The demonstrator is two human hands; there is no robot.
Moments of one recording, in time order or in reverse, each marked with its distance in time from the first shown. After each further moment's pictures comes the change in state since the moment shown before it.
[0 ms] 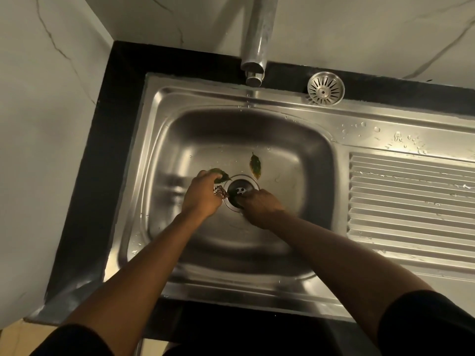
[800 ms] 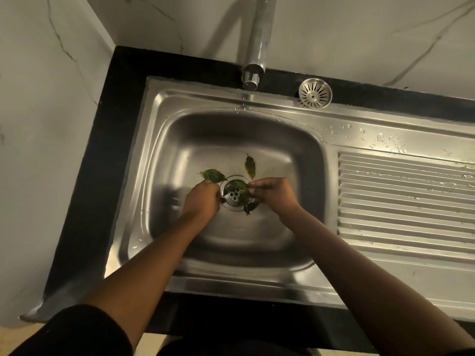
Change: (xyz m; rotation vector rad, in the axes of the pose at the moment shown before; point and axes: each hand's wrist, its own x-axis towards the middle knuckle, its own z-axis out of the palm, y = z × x) left_hand -0.014 -0.001 0.008 0.271 -0.011 0.083; right_hand -0.043 0.016 -0.038 1.462 0.326 0.488
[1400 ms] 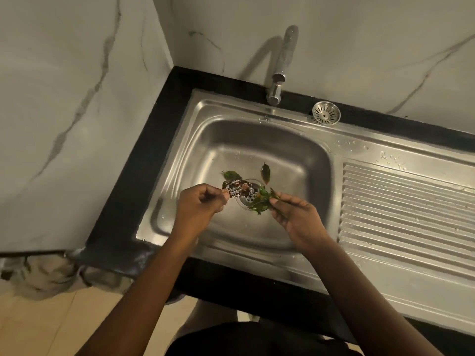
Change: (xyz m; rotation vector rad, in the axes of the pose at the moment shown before) left_hand -0.146 0.021 -0.077 -1.173 0.299 -0.234; right_hand -0.121 -0.012 -0.011 0.623 -0.148 0.022
